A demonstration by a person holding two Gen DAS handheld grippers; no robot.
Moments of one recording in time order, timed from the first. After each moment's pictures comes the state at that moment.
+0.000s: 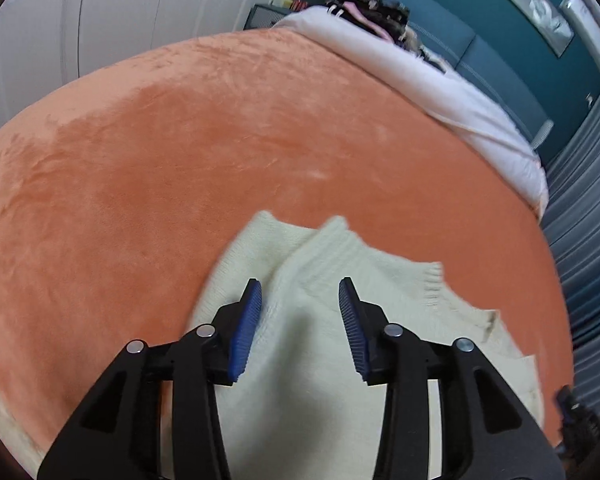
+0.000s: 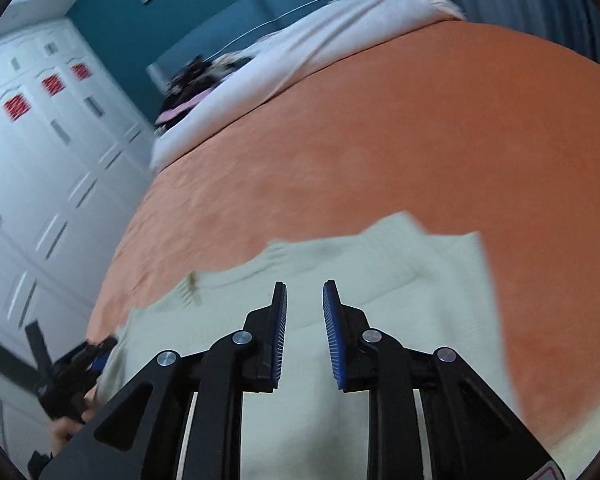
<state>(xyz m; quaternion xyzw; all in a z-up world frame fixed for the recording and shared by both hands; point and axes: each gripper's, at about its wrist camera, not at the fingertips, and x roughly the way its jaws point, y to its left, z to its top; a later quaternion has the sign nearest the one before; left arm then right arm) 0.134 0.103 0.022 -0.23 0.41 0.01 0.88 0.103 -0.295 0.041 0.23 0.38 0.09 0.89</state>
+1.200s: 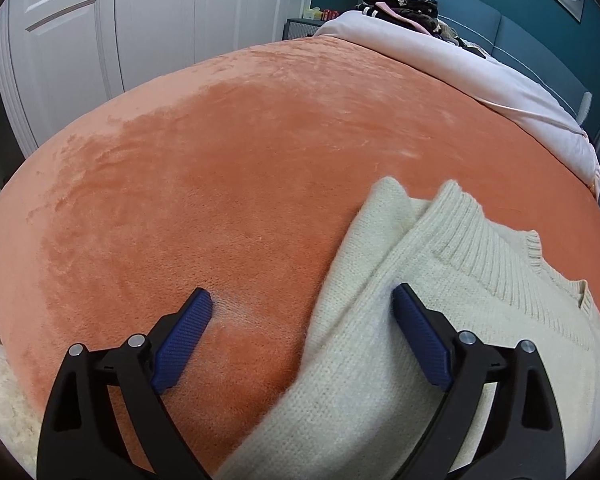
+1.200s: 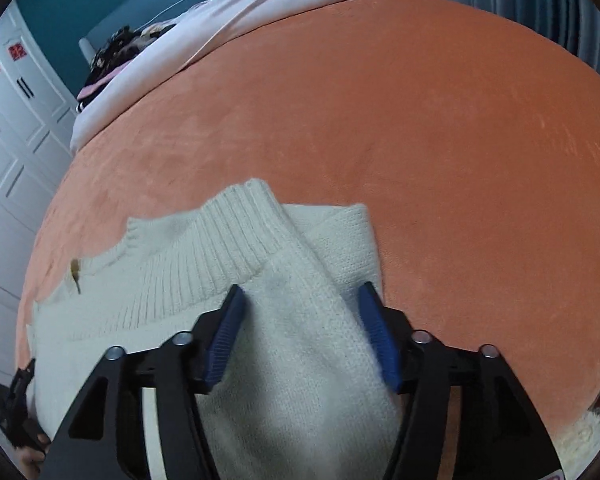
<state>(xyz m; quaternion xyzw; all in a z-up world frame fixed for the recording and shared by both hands) 0.124 0.134 -0.026 -0.13 0.41 0.12 0.89 0.131 -0.385 -0.023 0.21 0.43 -0.09 0.87</state>
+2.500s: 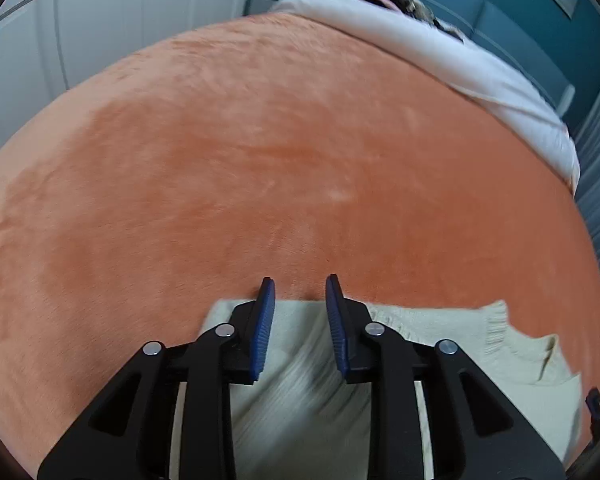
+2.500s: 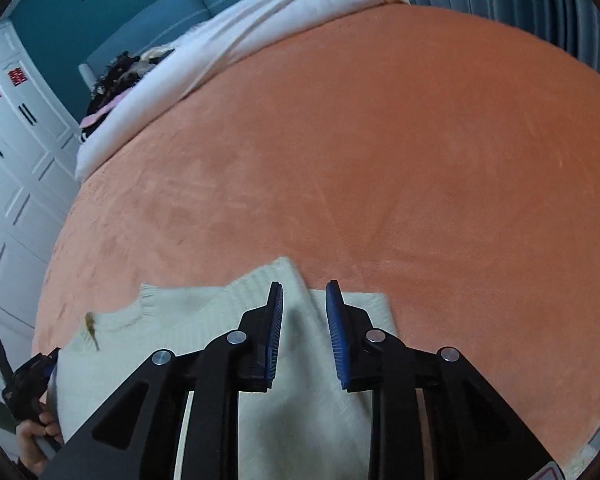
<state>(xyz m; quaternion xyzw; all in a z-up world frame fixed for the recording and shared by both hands) 0.223 0.111 -0.015 -0.16 0.44 0.06 0.88 0.141 -0.394 0.006 0.26 0.39 -0.07 0.88</state>
